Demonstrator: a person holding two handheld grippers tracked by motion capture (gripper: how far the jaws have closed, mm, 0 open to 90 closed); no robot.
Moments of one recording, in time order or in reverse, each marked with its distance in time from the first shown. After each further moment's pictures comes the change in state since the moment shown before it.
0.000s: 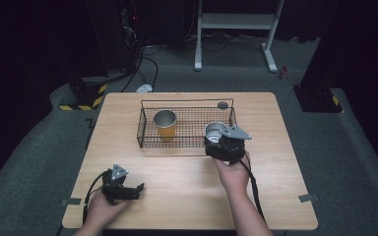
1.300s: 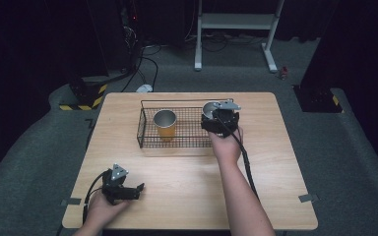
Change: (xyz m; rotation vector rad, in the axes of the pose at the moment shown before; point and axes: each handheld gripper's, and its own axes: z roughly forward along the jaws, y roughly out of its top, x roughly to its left) left arm 0.000 0.000 0.000 -0.001 0.000 -0.001; right arm -0.019 0.049 0.067 0.044 -0.082 0.023
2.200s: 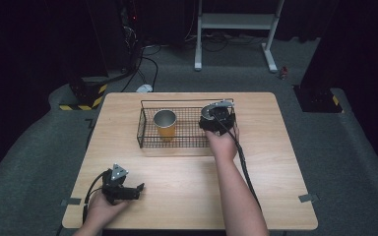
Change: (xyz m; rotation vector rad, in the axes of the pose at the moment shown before) left arm 0.000 0.000 0.000 0.001 0.000 0.000; right arm -0.001 -0.007 0.037 0.131 -0.014 0.010
